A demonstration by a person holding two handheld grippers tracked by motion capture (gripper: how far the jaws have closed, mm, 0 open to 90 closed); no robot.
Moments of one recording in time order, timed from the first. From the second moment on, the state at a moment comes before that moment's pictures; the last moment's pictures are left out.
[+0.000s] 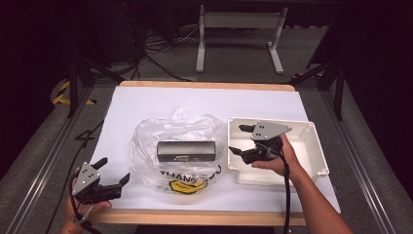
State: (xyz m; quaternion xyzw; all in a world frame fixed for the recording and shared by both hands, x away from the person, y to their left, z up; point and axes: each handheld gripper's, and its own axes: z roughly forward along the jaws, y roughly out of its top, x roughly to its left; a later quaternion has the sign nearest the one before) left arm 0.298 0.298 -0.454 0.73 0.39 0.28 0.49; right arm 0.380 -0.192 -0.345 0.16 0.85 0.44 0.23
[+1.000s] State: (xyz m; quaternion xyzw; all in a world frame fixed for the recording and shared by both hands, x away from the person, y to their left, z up) left arm 0.303 0.298 -0.460 0.71 0.39 0.28 0.51; right arm 0.407 -0.119 -0.352 0.06 0.92 0.35 0.15
